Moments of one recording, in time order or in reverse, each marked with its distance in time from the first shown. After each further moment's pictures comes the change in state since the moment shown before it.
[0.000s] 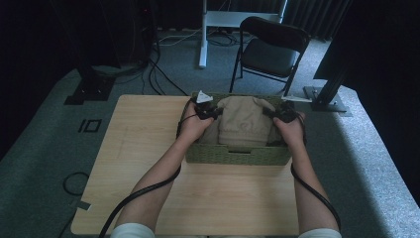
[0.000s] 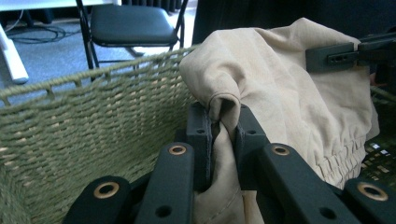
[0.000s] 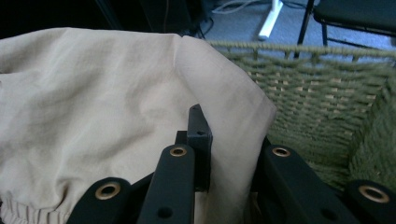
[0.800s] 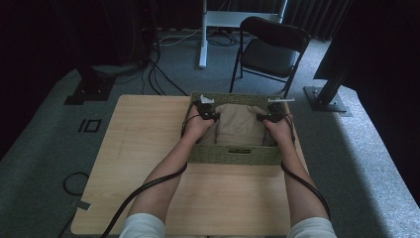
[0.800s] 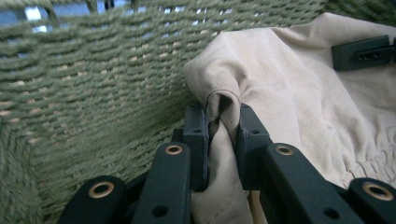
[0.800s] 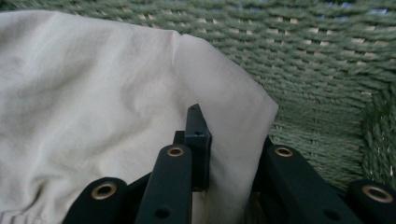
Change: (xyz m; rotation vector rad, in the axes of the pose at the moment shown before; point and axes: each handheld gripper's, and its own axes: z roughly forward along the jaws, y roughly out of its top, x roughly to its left) left arm 0.020 -0.019 0.043 0.150 0.092 -0.057; right arm -0.004 -0.014 0.054 0.190 -0.108 0.004
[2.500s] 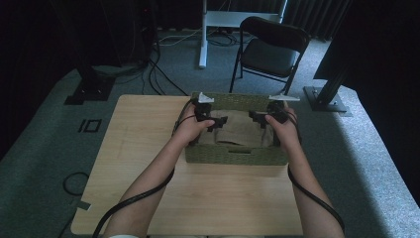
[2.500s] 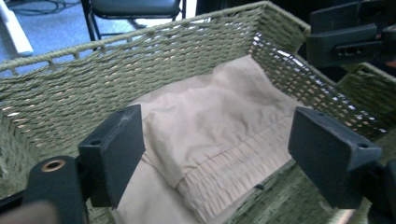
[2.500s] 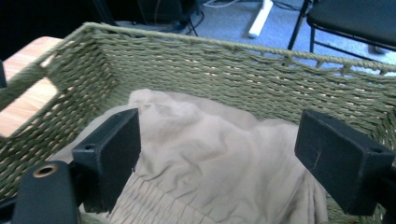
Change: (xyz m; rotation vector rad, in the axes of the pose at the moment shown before) left arm -0.038 0.014 -0.082 -0.049 -0.079 0.062; right arm 0.051 0.008 -0.070 -0.170 0.031 -0.081
